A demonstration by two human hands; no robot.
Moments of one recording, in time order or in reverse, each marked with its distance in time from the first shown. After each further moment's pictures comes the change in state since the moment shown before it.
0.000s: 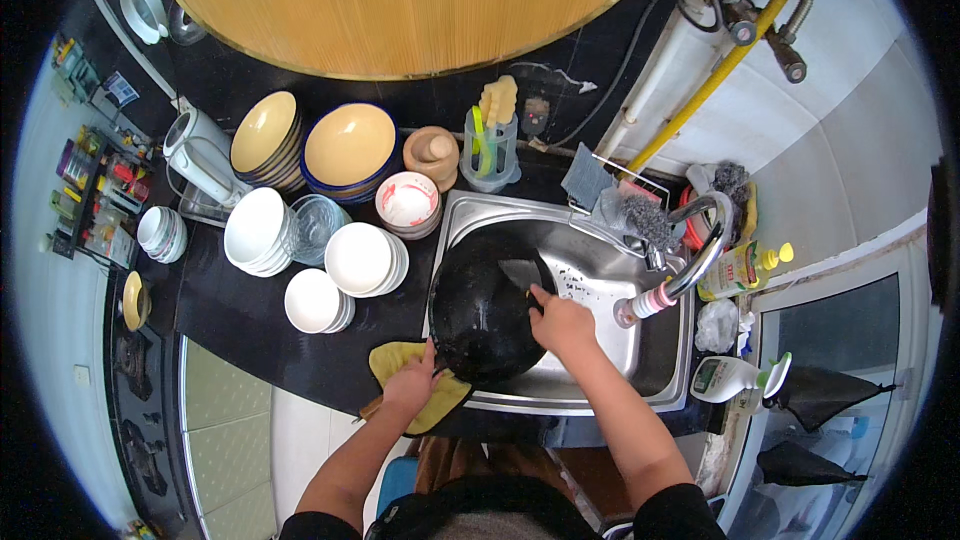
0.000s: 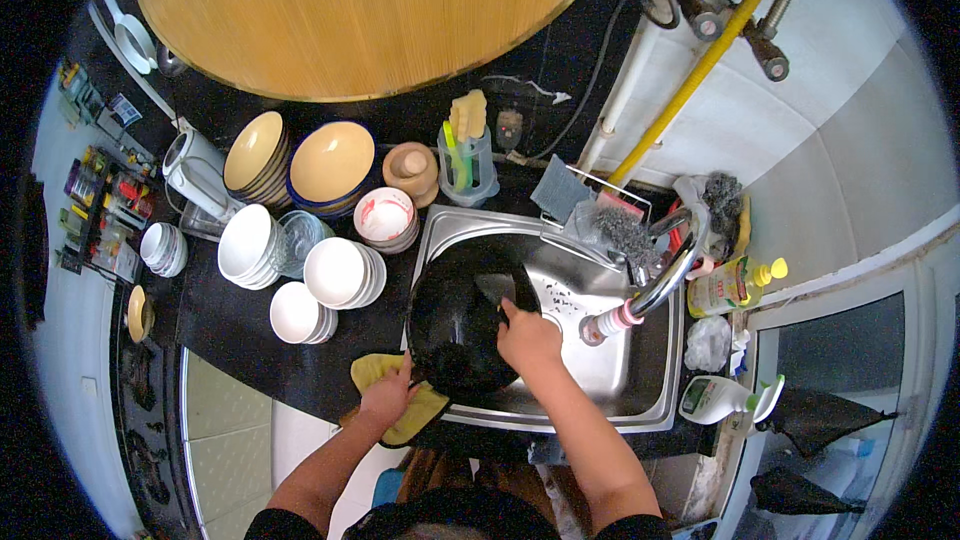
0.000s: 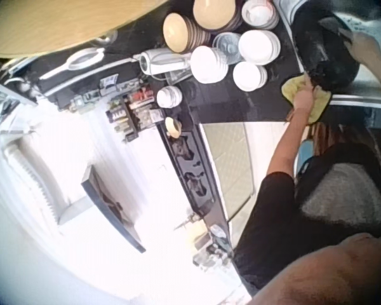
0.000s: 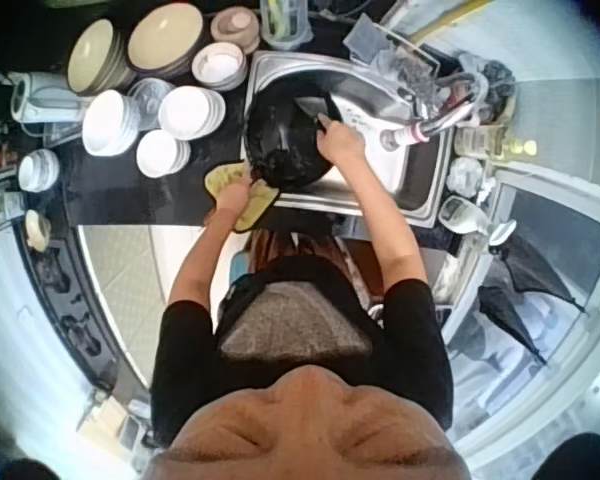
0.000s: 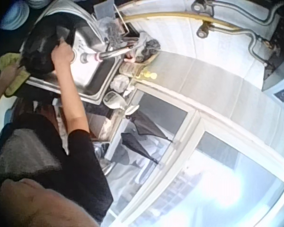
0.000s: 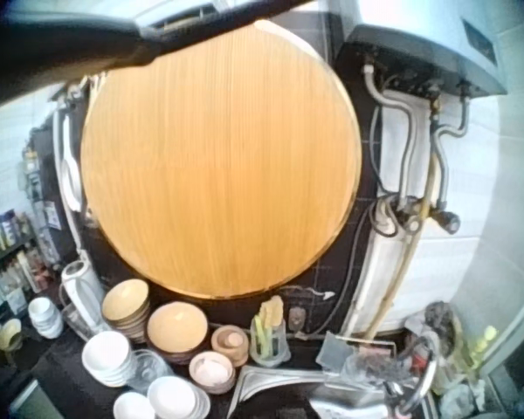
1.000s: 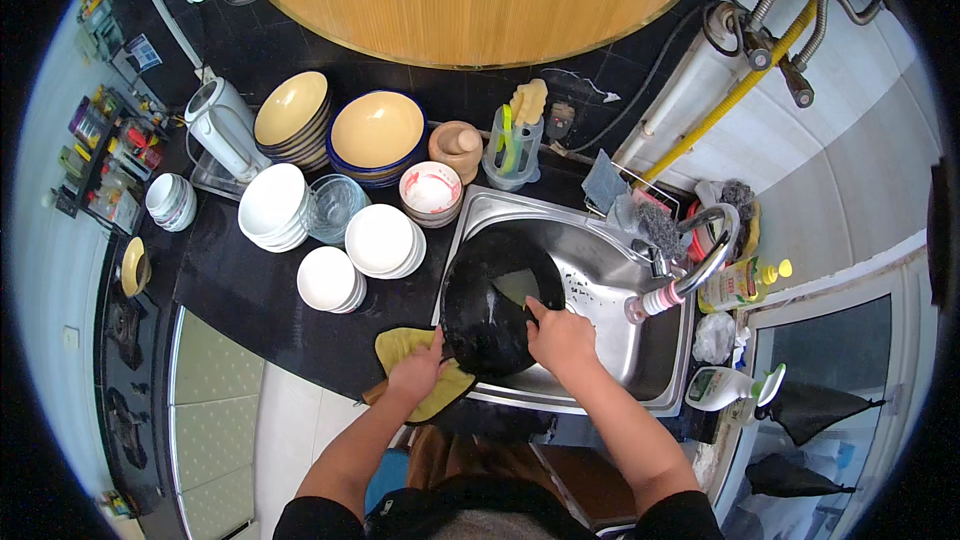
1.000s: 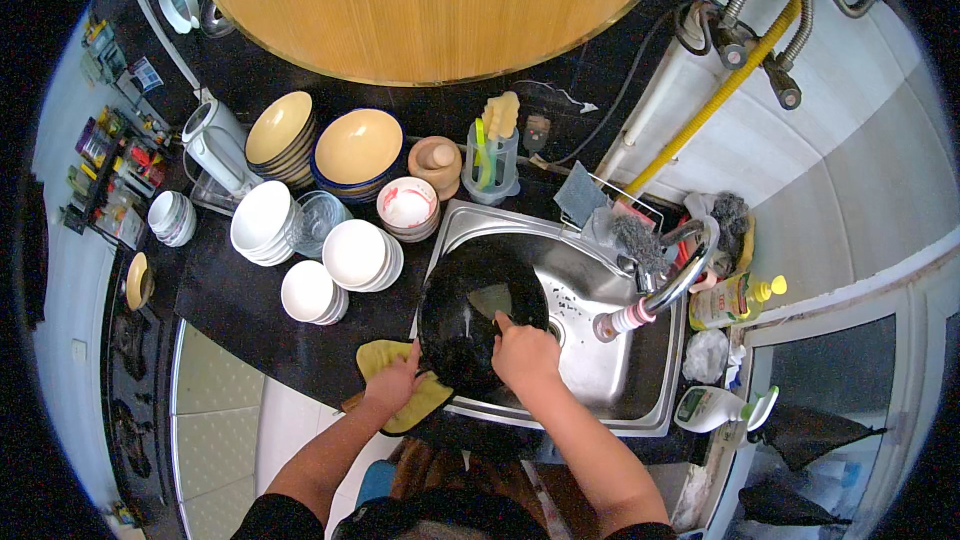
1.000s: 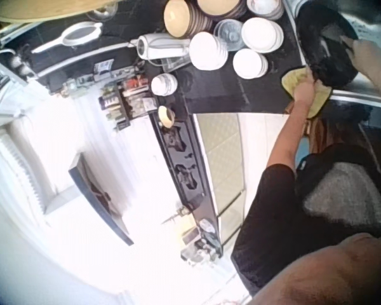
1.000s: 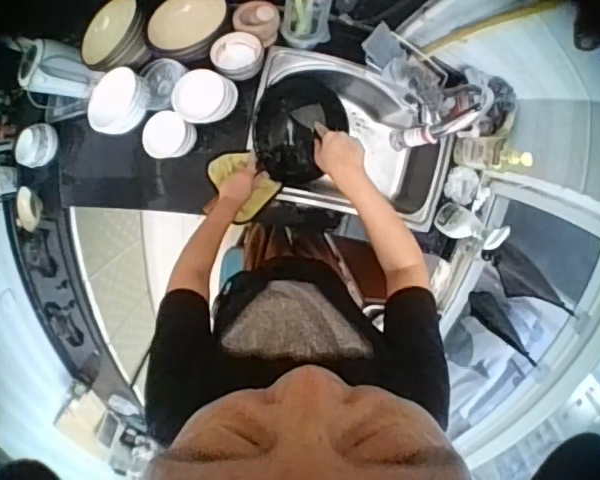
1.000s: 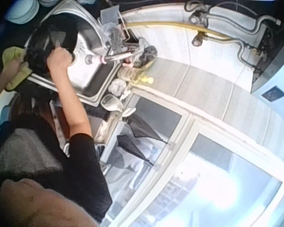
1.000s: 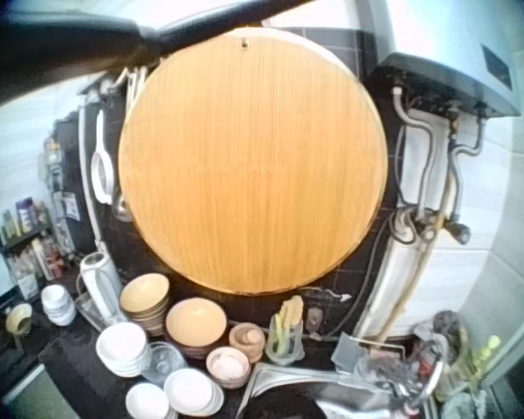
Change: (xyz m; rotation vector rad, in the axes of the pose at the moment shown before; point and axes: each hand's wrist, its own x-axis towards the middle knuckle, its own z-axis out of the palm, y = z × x) left_hand -0.002 -0.002 0.005 -0.044 0.034 0.012; right_hand -0.035 -0.025 -0.003 -0.122 0.063 -0.114
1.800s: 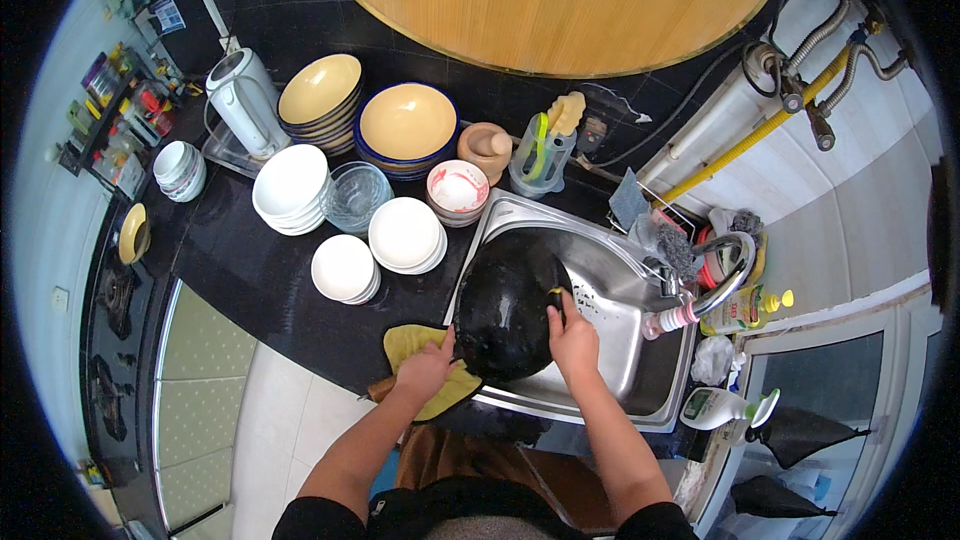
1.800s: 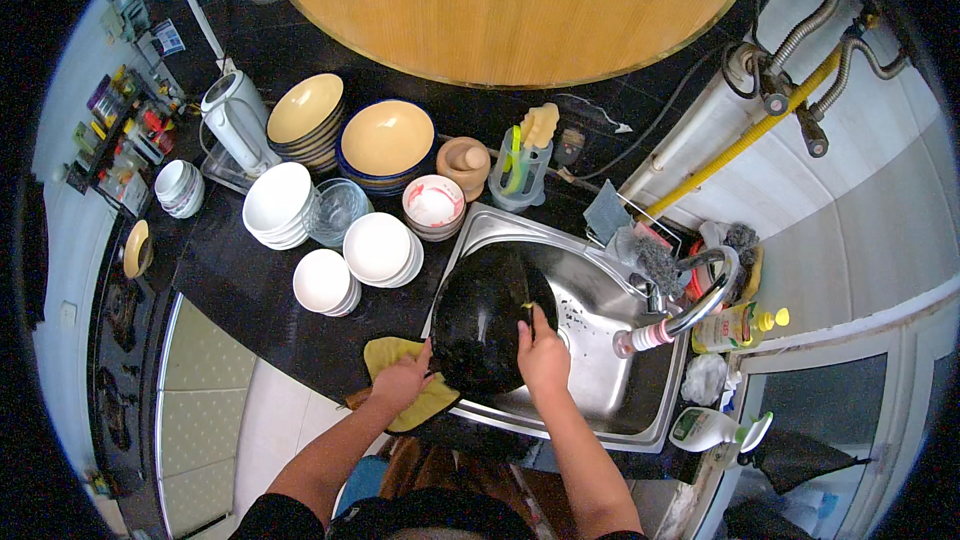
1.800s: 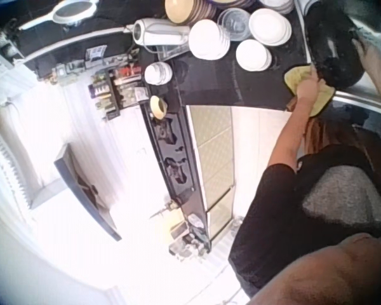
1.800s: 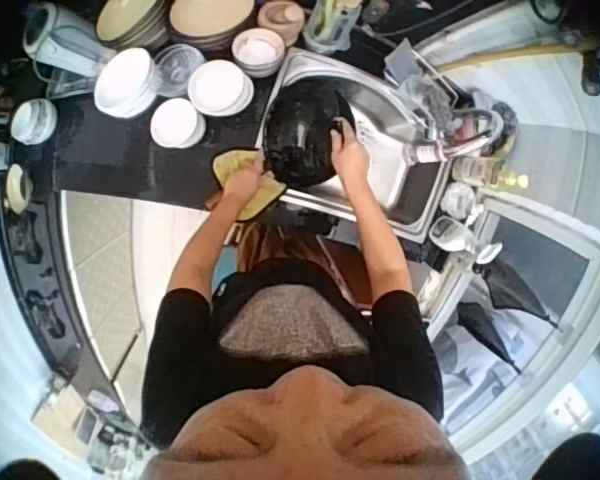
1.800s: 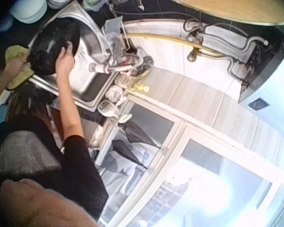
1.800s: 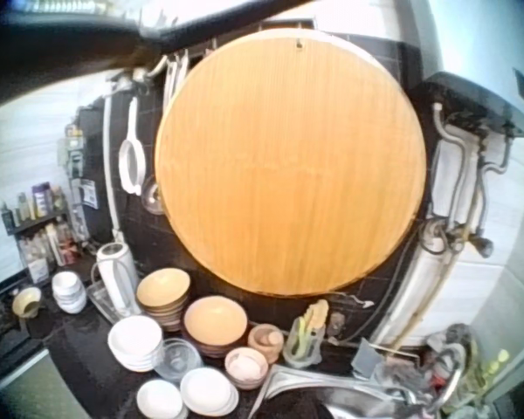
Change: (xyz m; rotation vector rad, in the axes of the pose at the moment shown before) left_hand 0.000 -0.004 0.002 -0.014 0.027 0.025; right_hand 0.013 0.004 0.041 0.450 0.292 0.155
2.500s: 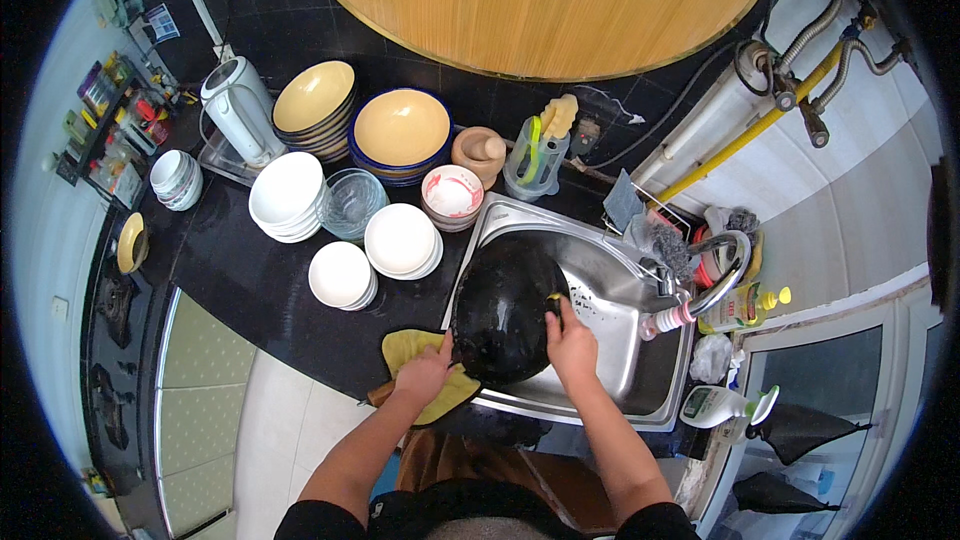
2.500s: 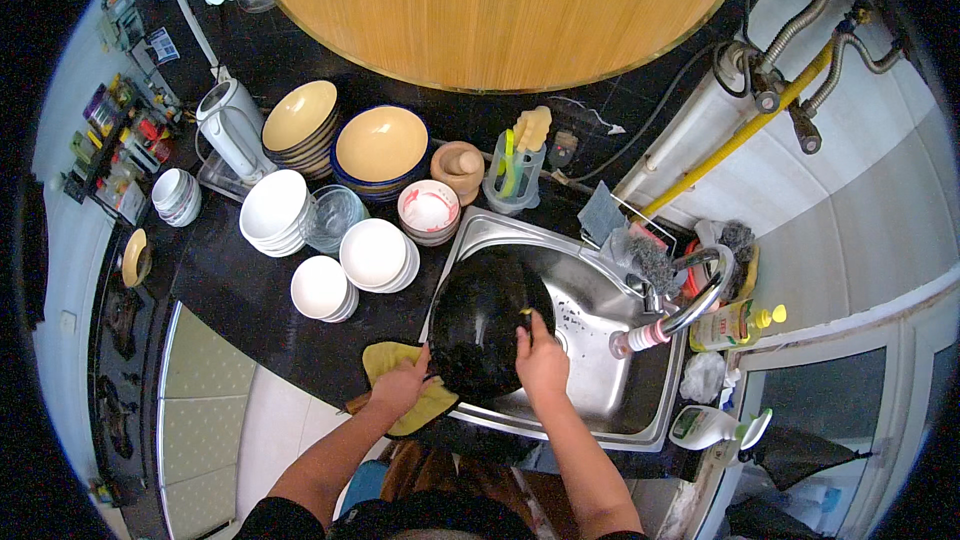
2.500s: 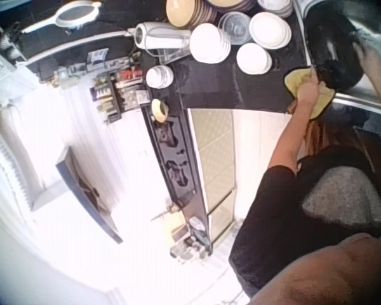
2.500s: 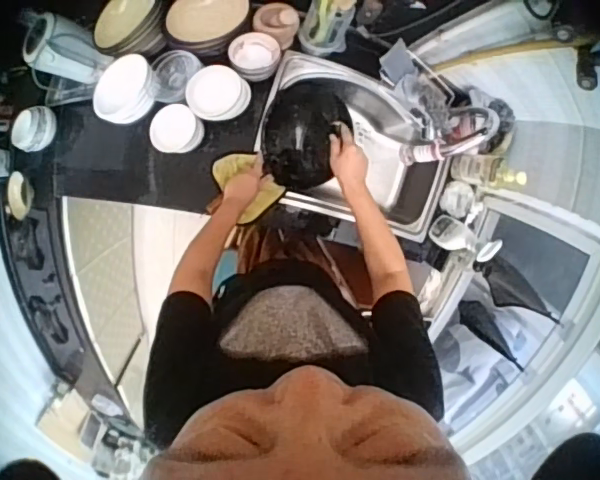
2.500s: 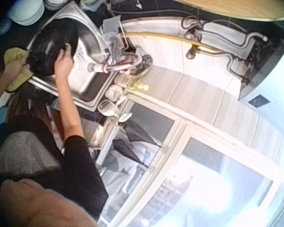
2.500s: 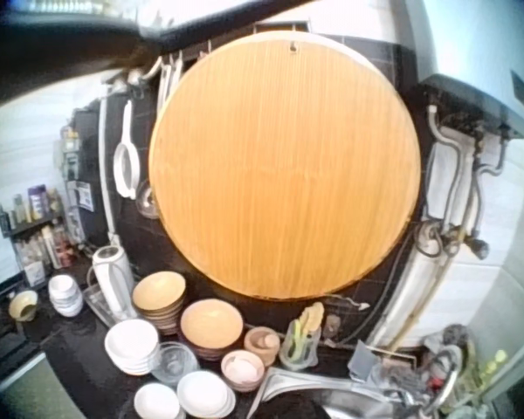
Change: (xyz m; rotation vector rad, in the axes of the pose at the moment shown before) left_hand -0.001 0.003 -0.003 0.020 0.004 -0.010; right_hand -0.003 0.011 0.005 -0.065 0.100 -0.102
